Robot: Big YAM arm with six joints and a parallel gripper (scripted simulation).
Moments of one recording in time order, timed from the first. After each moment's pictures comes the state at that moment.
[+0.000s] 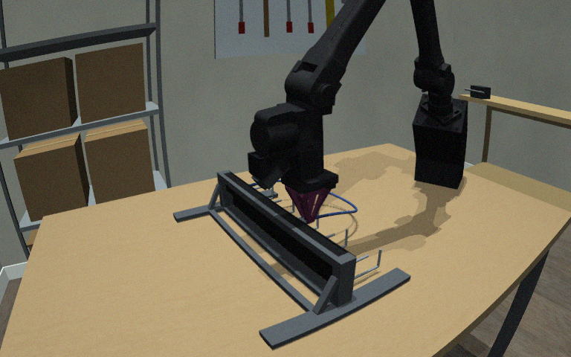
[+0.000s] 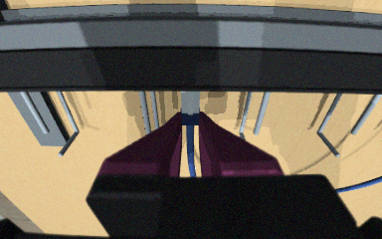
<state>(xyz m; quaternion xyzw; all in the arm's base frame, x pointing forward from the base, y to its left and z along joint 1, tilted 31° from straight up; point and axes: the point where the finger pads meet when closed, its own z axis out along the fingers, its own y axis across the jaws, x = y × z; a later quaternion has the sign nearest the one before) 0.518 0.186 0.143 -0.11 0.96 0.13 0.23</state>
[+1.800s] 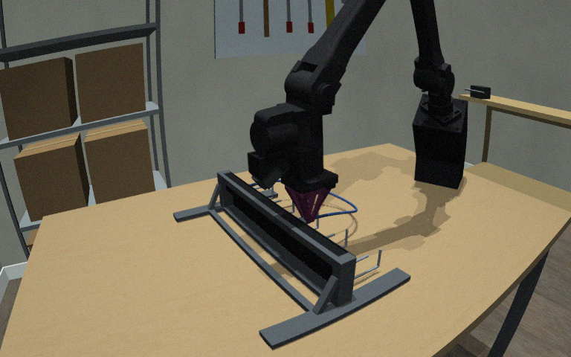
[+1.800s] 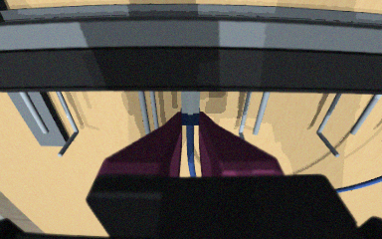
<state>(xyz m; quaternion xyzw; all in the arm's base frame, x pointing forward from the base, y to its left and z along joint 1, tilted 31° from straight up) 0.519 0.186 0.143 -0.11 0.96 0.13 0.23</state>
